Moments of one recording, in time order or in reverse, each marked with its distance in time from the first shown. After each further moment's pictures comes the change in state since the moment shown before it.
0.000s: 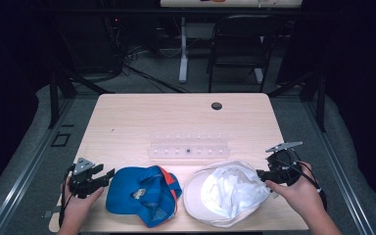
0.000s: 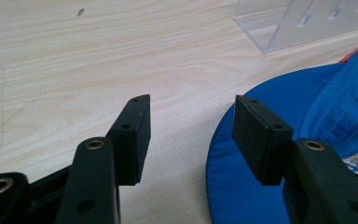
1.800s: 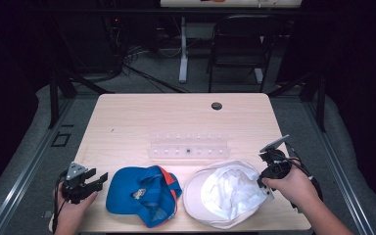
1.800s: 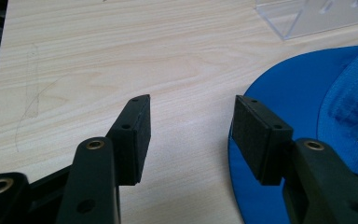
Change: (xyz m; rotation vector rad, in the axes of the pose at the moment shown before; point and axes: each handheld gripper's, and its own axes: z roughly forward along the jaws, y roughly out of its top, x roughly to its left) left arm 0.008 -0.014 -0.014 0.005 0.051 -0.029; right arm -0.007 0.012 0.035 0.403 0.103 0.229
